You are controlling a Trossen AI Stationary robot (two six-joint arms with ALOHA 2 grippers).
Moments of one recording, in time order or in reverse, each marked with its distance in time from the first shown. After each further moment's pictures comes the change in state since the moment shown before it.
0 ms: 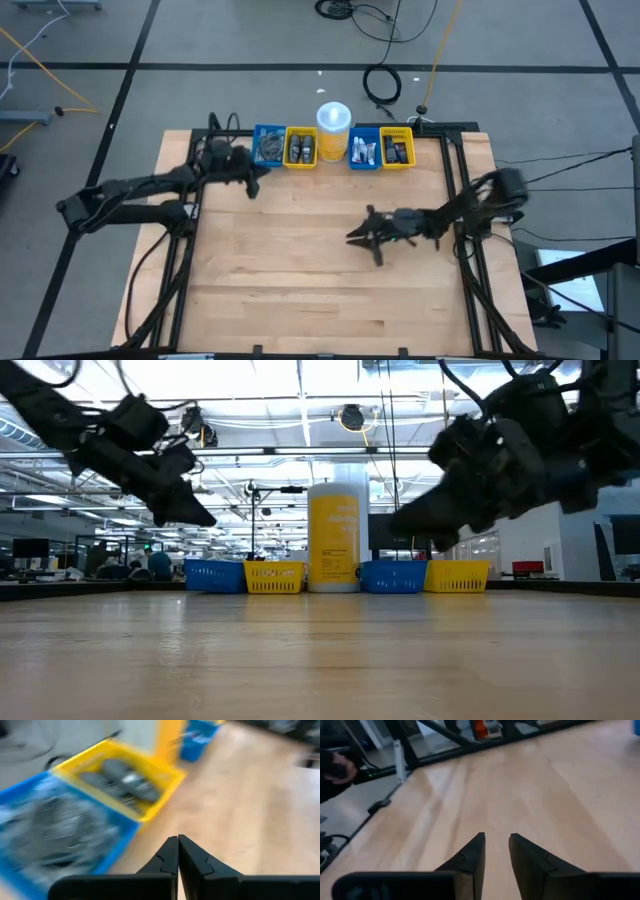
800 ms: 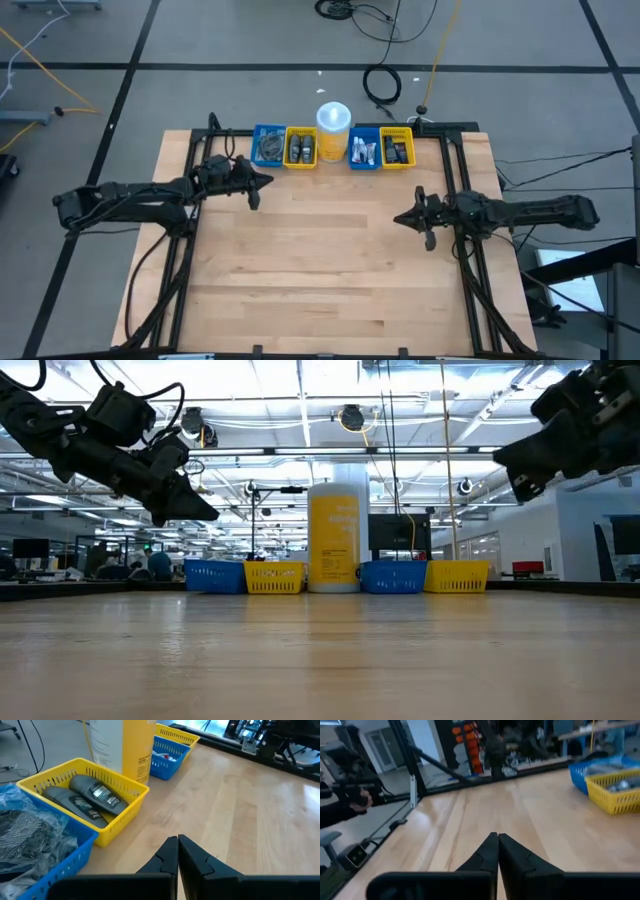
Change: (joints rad) left arm -0.212 -0.064 -0.149 0.262 -0.118 -0.126; right arm -0.137 -1.404 -0.311 -0.983 -0.081 -0.050
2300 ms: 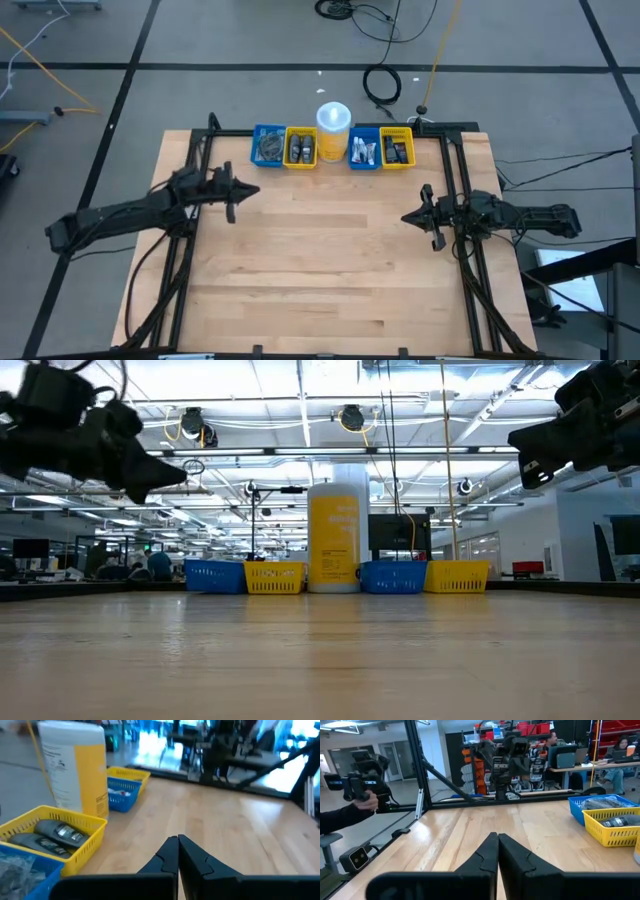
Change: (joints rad) left arm -0.013 -0.474 -0.102 -0.176 0.181 0.076; right arm 0.001 -0.344 -0.037 -0.197 -0.024 -0.108
